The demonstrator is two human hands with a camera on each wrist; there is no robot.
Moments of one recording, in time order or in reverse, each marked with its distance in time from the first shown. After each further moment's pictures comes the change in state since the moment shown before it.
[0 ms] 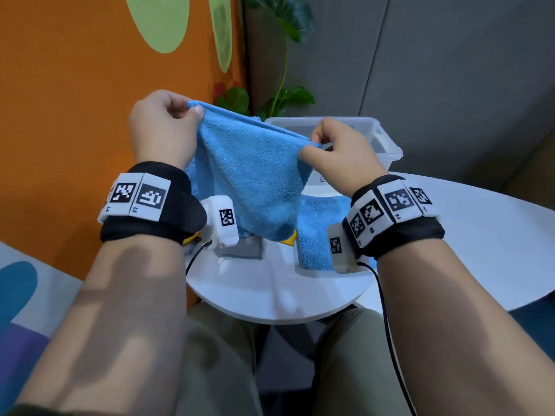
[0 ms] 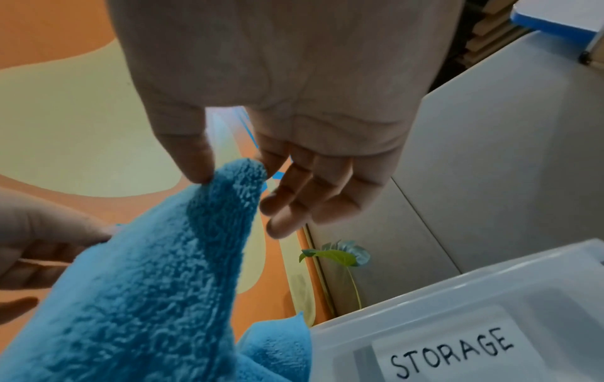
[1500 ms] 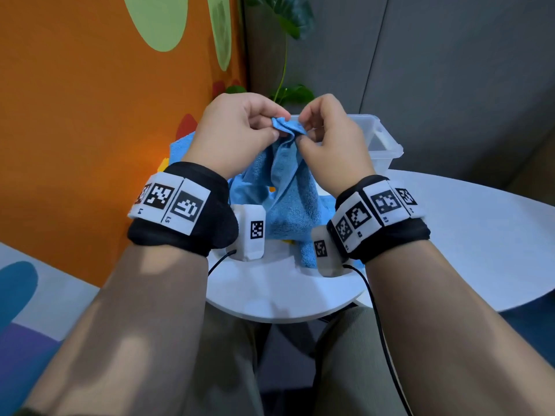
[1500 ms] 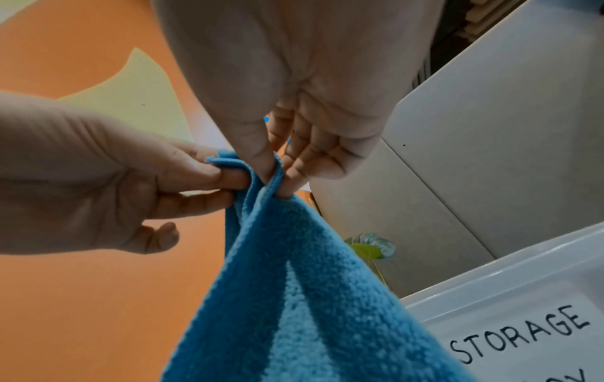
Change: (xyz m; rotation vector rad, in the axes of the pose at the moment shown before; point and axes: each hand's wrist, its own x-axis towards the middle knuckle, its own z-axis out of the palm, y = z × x) left_hand -0.048 0.058 0.019 -0.117 -0.528 0.205; right_hand 0.001 -0.010 0.013 0.104 0.179 -0.169
